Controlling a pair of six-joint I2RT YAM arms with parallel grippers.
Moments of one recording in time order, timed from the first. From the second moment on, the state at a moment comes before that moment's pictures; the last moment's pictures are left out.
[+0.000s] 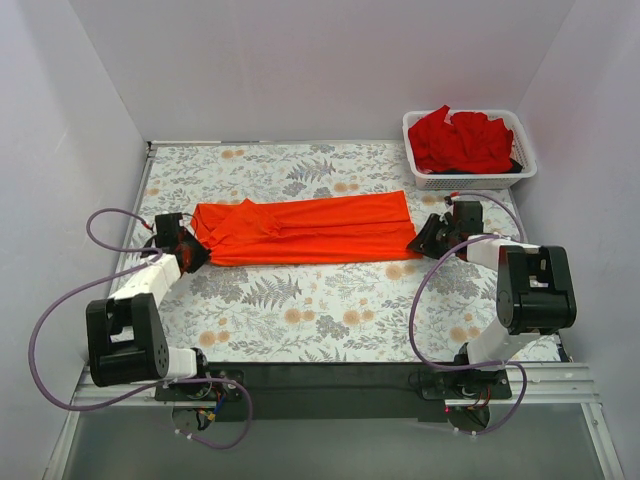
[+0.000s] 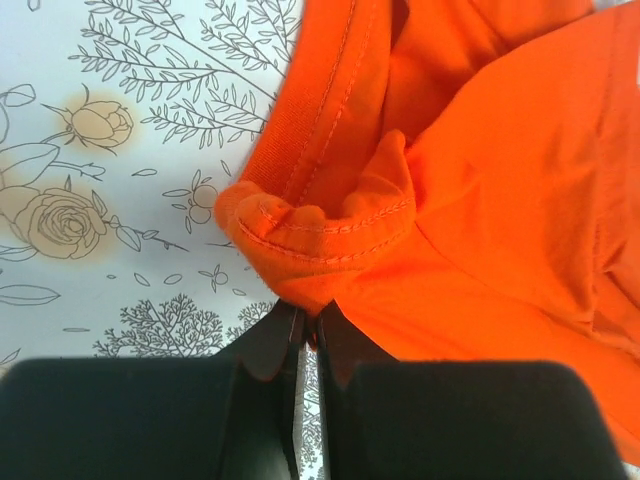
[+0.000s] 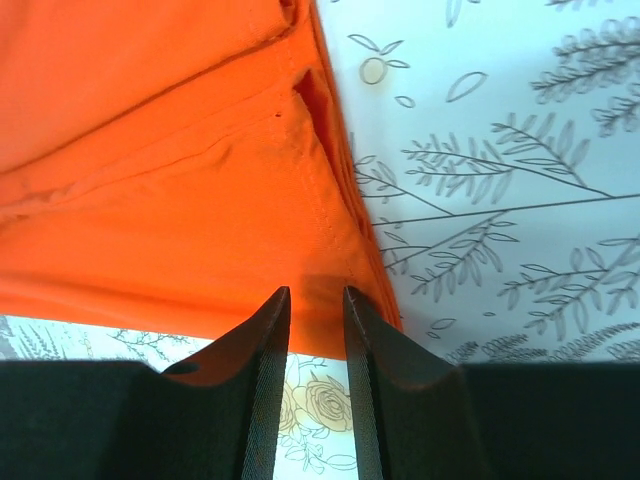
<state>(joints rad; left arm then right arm) 0.13 1.37 0.67 -0.22 0.01 -0.63 0.03 1.63 0.75 0.00 -0.38 0.46</state>
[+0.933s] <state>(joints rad) 0.14 1.03 0.63 -0.44 -0.05 -0.72 0.18 1.43 0.75 -0.12 -0.28 0.40</state>
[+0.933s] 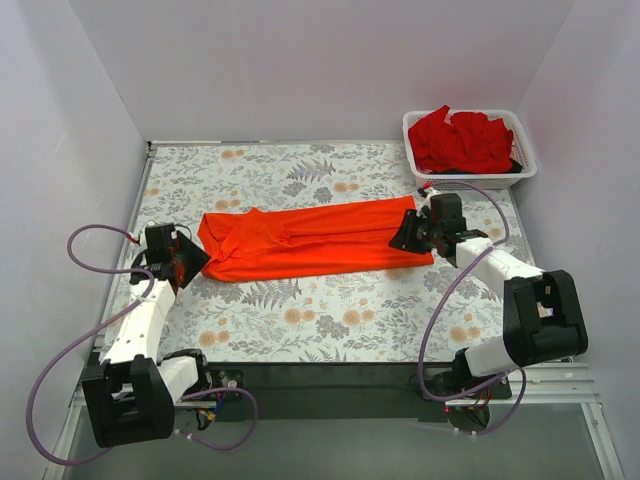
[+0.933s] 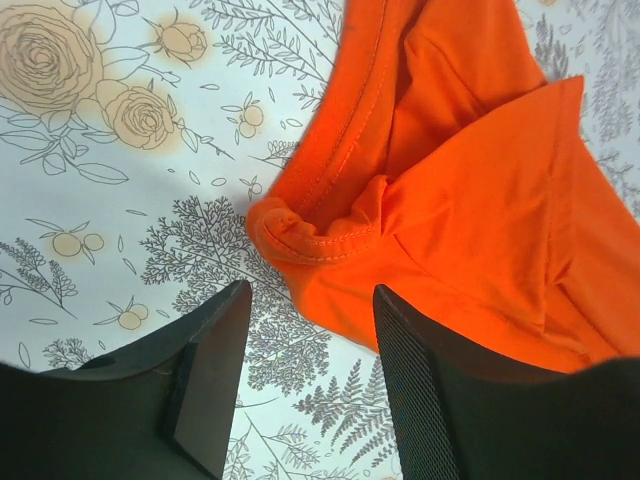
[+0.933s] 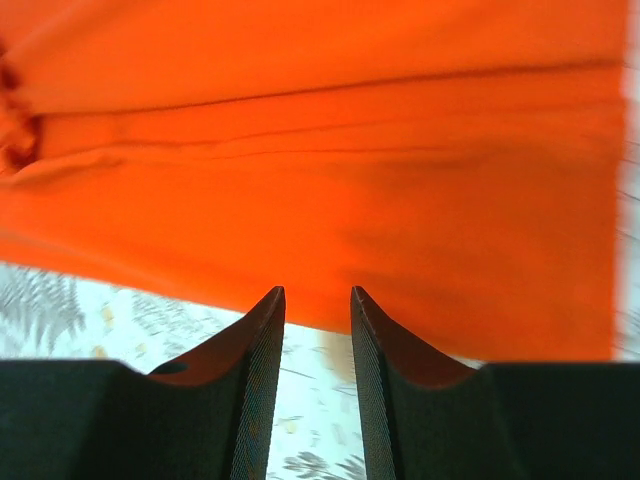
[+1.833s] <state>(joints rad) 0.01 1.27 0.59 -0.28 0.12 -0.77 0.67 2.19 1.50 0.06 -0.63 0.37</state>
